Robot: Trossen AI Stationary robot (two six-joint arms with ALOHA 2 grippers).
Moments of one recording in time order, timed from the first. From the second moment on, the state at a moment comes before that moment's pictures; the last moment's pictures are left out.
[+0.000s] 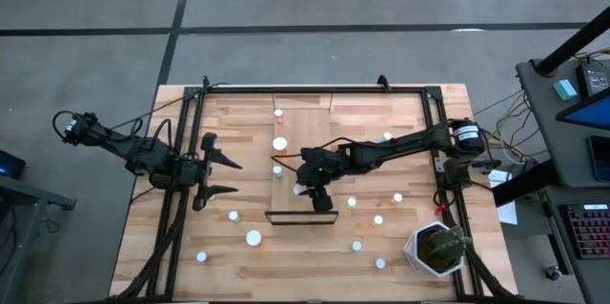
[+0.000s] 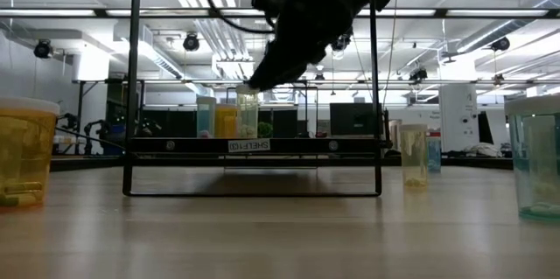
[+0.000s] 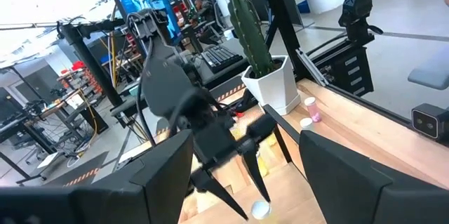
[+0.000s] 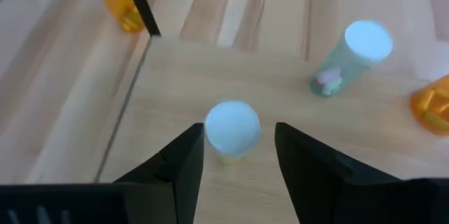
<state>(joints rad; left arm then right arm) -0.41 0.52 0.57 -0.08 -0.23 0.43 0.05 1.88 1.30 -0.21 -0.16 -0.12</state>
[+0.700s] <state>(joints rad) -0.41 0.52 0.57 -0.09 -0.23 0.43 0.05 1.90 1.31 -0.17 -0.16 -0.13</state>
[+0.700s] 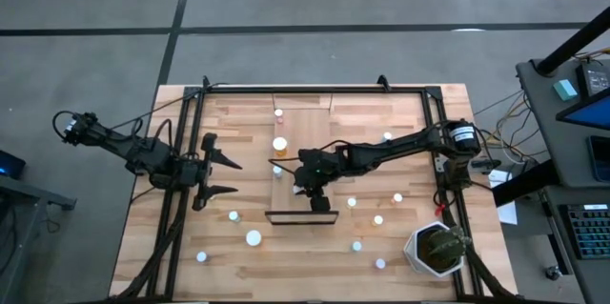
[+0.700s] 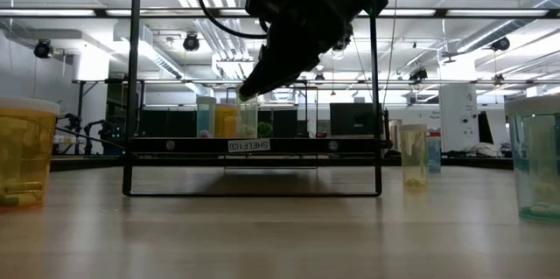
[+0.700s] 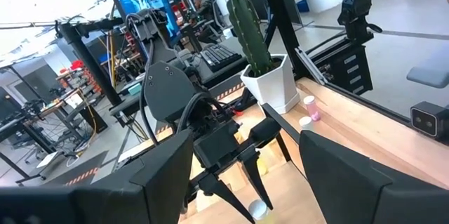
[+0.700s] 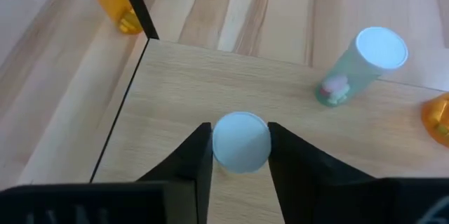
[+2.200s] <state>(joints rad) -0.41 0.52 0.57 -0.08 -0.23 0.43 0.02 1.98 1.40 -0.09 -0.19 -0.06</state>
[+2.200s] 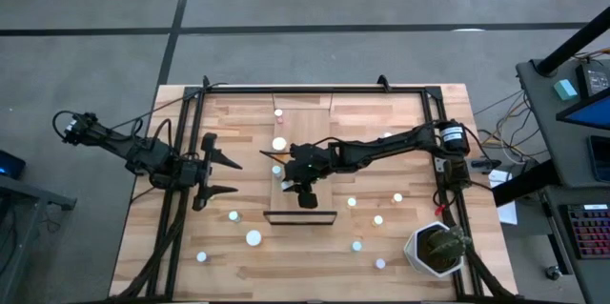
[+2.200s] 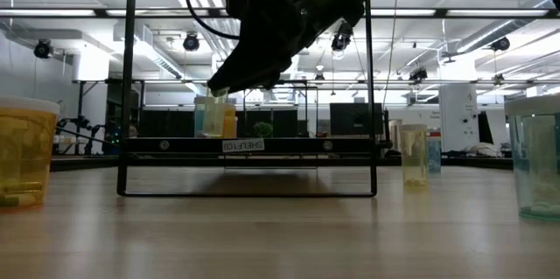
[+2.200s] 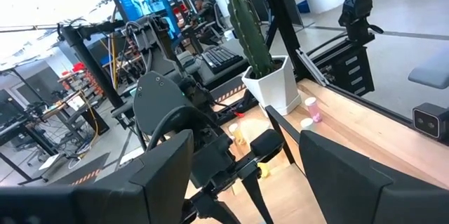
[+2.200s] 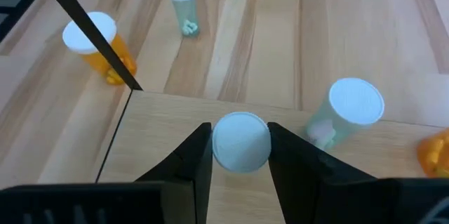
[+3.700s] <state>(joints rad) -0.37 1.05 0.82 -0.31 -0.42 0.03 0.04 1.47 1.02 0.16 -0.12 -0.40</state>
